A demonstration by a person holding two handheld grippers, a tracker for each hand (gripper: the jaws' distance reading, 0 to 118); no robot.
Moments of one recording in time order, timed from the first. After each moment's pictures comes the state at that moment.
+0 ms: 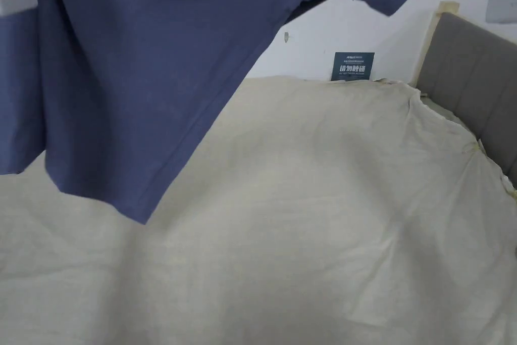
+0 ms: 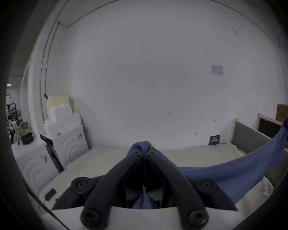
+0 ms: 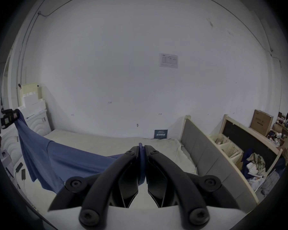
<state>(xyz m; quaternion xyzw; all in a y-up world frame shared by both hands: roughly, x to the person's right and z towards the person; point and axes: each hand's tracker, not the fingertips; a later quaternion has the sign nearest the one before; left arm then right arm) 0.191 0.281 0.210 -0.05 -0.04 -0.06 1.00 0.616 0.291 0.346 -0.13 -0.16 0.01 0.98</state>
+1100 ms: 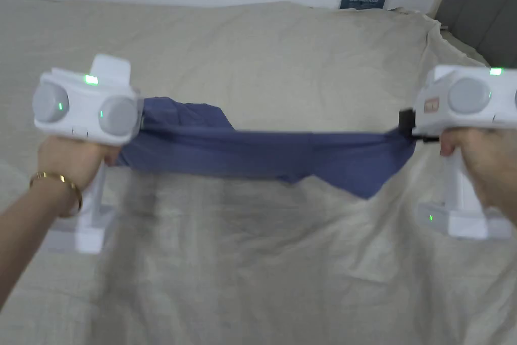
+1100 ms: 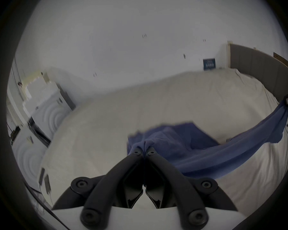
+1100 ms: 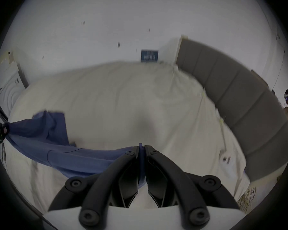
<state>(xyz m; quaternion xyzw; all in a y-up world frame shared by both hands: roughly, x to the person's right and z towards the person) 0.245 -0.102 0.193 -0.33 -0.09 -0.16 0.93 0.656 -0.093 0.303 -0.42 -0.21 -0.06 0.88</state>
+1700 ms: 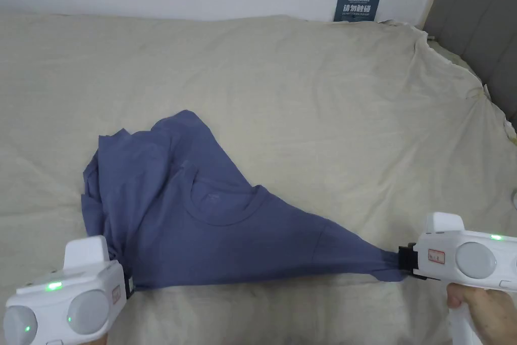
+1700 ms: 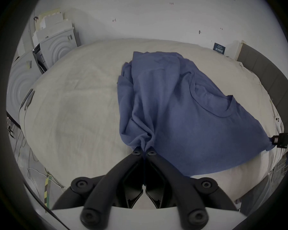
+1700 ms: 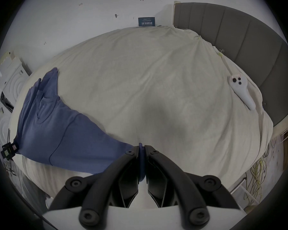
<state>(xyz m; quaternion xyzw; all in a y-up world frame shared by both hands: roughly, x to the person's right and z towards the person) 0.165 -0.203 0.372 -0.43 -0.05 -0.02 0.90 0.618 -0.201 0.475 -0.47 -0.18 -0.12 0.86</state>
